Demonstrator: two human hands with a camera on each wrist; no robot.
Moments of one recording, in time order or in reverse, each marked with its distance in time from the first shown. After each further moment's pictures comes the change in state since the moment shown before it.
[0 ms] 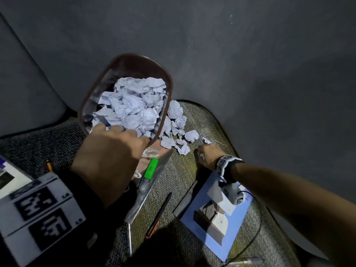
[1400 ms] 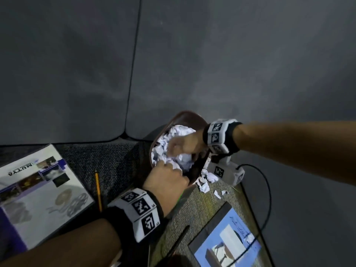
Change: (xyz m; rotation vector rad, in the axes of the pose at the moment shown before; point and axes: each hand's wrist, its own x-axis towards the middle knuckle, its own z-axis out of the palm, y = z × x) left_hand -0.019 -0.030 -0.004 -0.094 -0.060 0.042; right_hand 0.001 -0.249 -0.255 -0.186 -0.484 -0.248
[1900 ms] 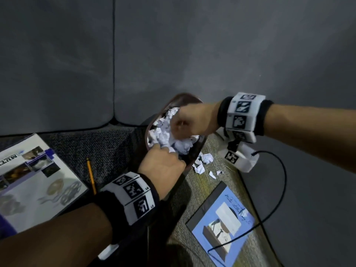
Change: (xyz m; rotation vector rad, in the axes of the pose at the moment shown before) left_hand 0.001 0.008 0.001 0.042 0.017 0.051; right_hand -0.048 0.005 -0.001 -0.157 0.261 -0.201
